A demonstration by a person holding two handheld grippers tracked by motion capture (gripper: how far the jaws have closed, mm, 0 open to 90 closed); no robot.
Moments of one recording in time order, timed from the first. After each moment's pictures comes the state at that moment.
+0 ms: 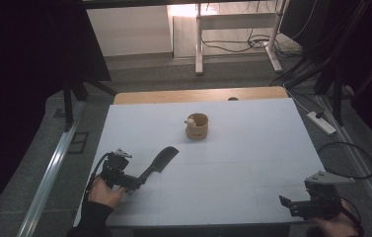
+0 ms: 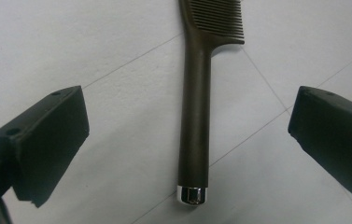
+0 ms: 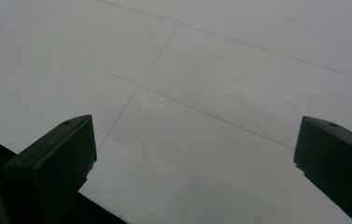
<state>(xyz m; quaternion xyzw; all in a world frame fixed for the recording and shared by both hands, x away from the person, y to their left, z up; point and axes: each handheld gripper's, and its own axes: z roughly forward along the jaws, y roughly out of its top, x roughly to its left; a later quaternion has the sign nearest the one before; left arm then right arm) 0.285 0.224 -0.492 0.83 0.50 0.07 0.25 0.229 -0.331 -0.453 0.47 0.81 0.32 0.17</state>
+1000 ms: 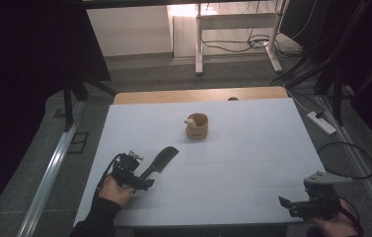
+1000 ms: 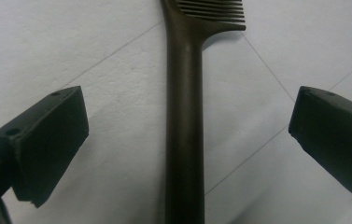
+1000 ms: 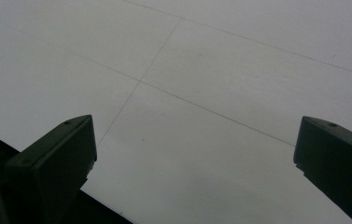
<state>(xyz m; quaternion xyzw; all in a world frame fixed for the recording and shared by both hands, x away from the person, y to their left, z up) 0.302 0.201 -0.516 0.85 0.47 0.05 0.22 0.229 -0.330 -0.454 0.47 0.81 0.31 0.17</state>
